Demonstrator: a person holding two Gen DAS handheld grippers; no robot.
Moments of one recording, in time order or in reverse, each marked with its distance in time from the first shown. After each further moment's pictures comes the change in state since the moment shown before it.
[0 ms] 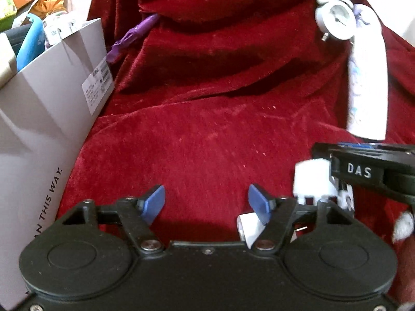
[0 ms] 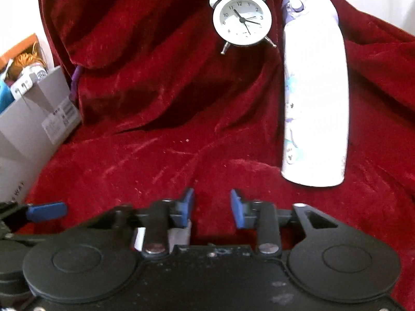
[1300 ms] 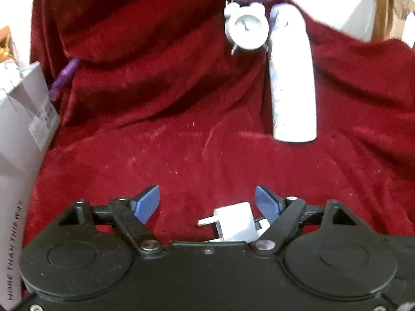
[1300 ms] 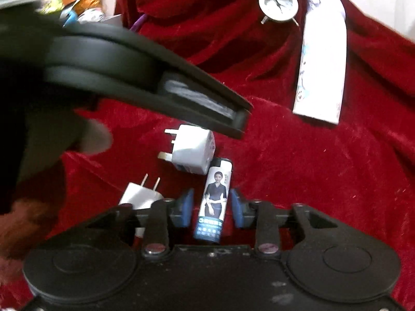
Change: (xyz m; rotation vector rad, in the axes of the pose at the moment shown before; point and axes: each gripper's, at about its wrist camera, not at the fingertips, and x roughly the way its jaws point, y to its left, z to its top) left arm -0.019 -0.065 0.016 0.116 -0.018 -0.141; right arm -0.065 0.019 -0.076 -0.196 0.057 0.053
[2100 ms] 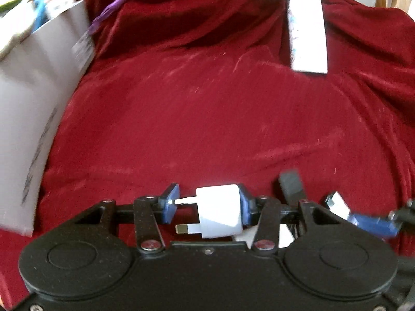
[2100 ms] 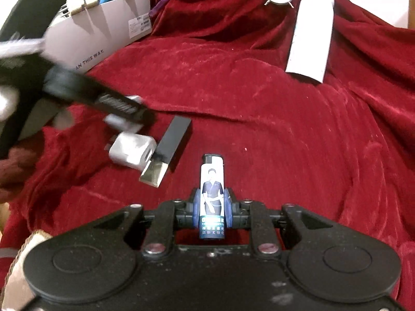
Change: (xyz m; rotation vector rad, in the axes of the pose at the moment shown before) left arm -0.047 0.031 -0.086 -0.055 0.126 0.036; right arm -0.067 -0.009 -0.067 -0.051 0.085 0.039
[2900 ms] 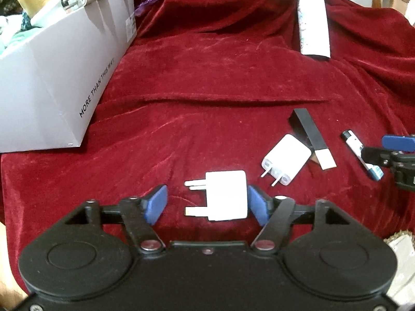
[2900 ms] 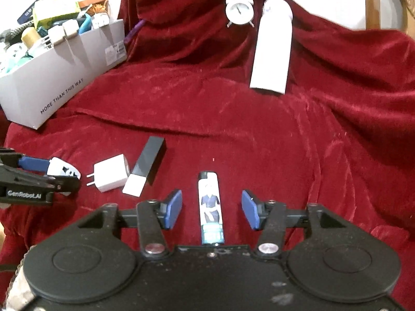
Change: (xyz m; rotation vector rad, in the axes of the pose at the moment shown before) left arm -0.041 0.020 -0.065 -0.038 -0.049 0.042; right arm -0.025 -0.015 -0.004 0.096 -0.084 -0.081
